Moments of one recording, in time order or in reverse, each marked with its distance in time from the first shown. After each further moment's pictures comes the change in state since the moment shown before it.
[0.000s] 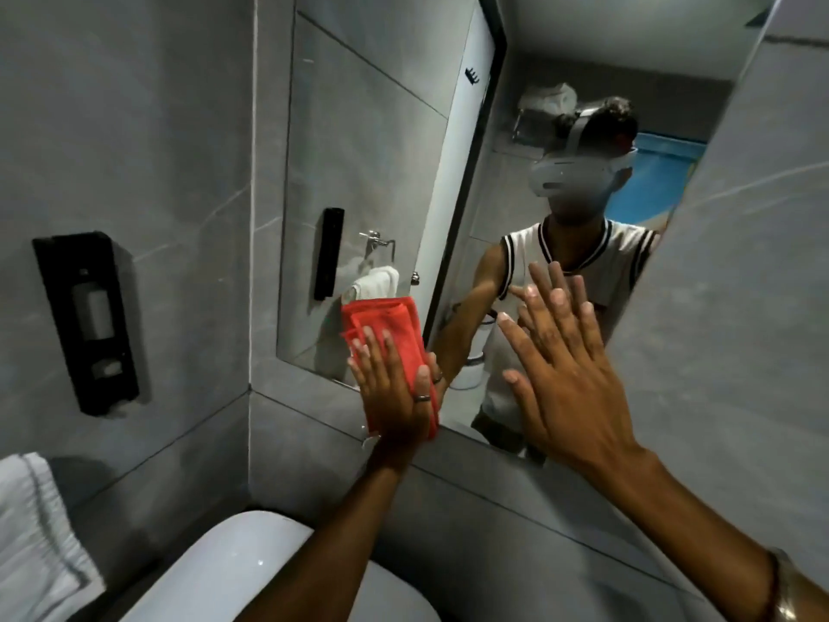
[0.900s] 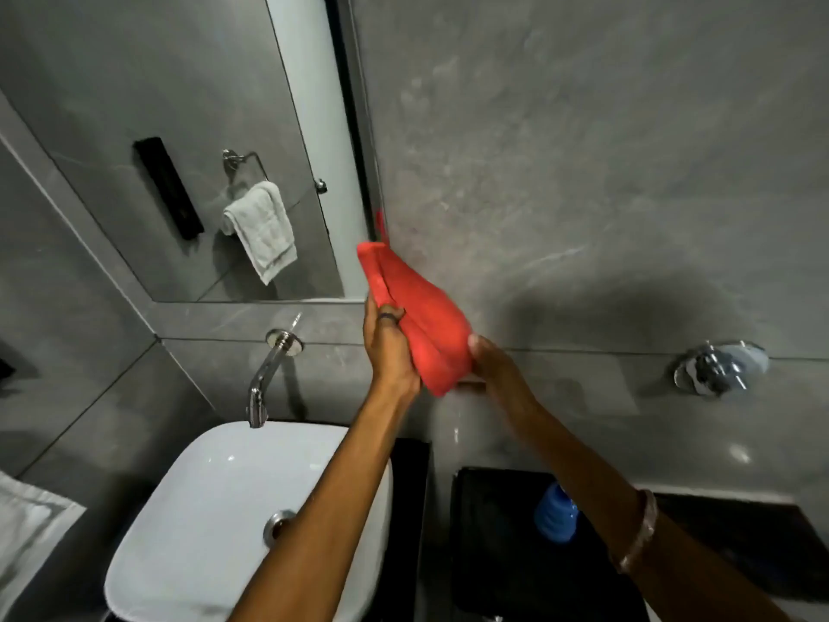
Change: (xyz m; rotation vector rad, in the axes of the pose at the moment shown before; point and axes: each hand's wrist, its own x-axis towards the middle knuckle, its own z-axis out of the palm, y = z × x) left_hand -0.155 0.197 -0.048 -1.045 -0.546 -0.961; right_hand -0.255 0.015 0.028 1.830 -0.261 1.240
